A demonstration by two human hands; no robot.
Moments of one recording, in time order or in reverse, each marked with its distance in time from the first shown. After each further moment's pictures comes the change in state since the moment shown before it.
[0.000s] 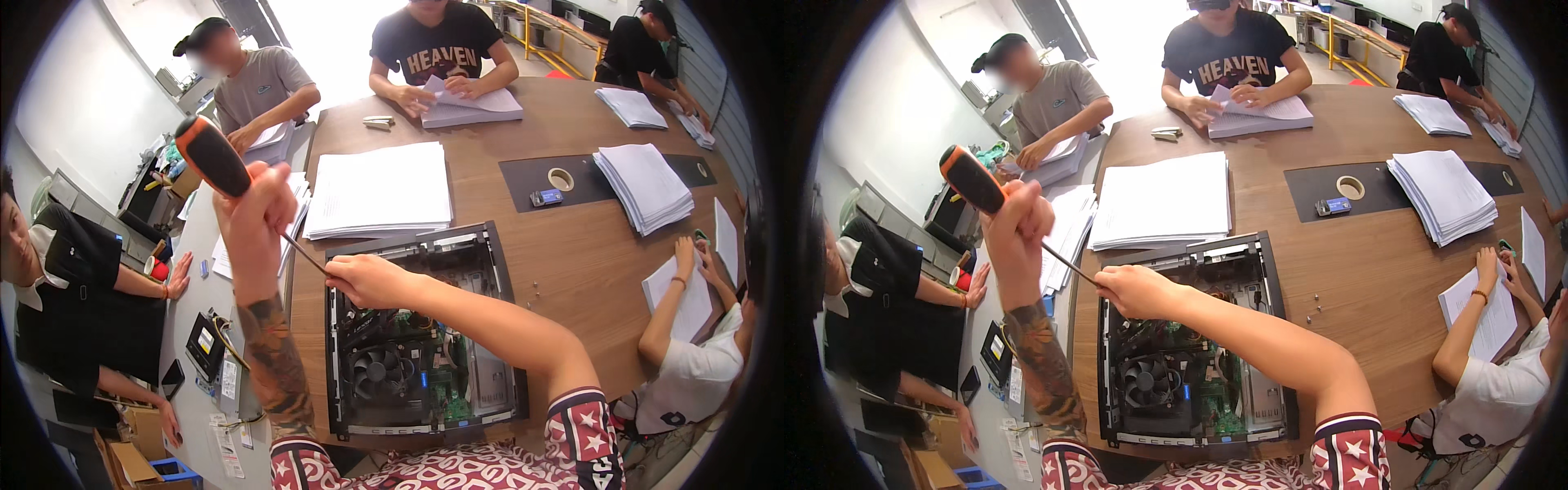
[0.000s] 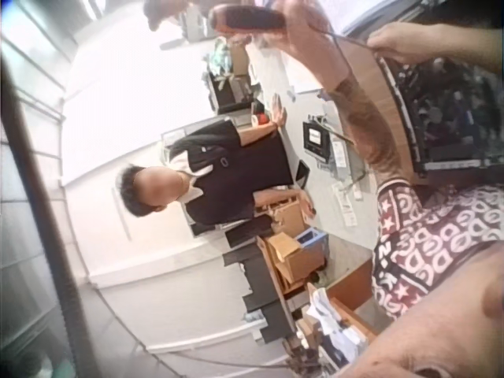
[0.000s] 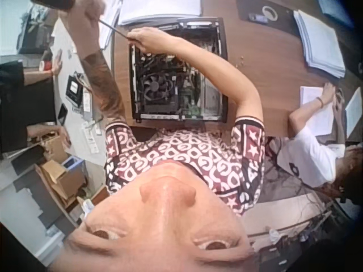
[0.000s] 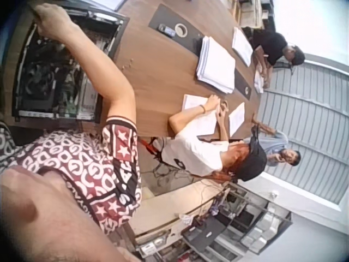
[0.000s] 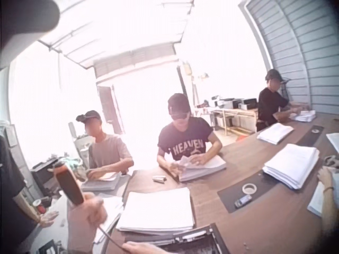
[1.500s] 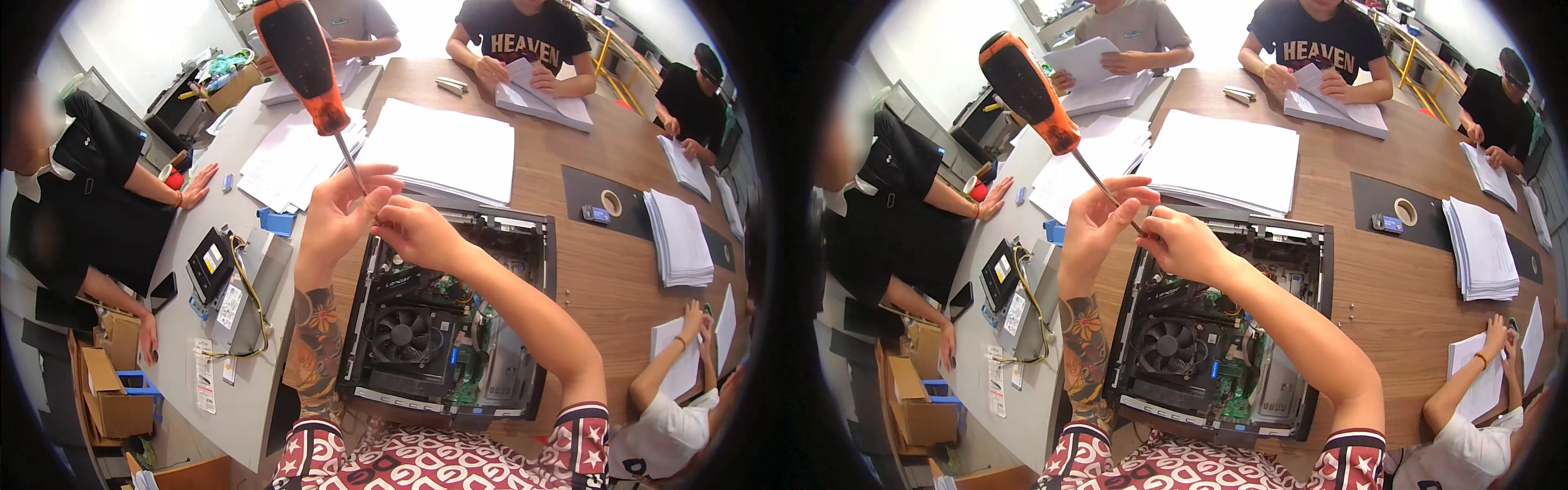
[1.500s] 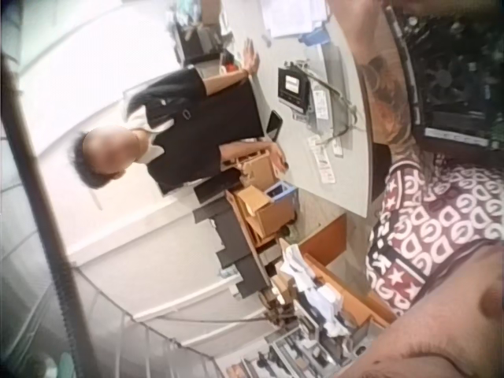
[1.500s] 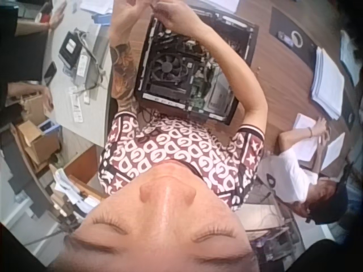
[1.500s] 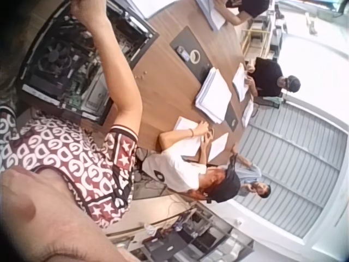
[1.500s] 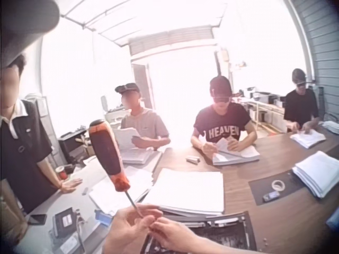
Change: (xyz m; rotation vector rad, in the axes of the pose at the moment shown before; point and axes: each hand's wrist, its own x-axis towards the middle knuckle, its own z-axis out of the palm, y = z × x) left_hand -0.082 -0.063 -0.022 0.495 0.311 -0.052; right_hand 0.006 -0.001 0.004 -0.022 0.061 0.041
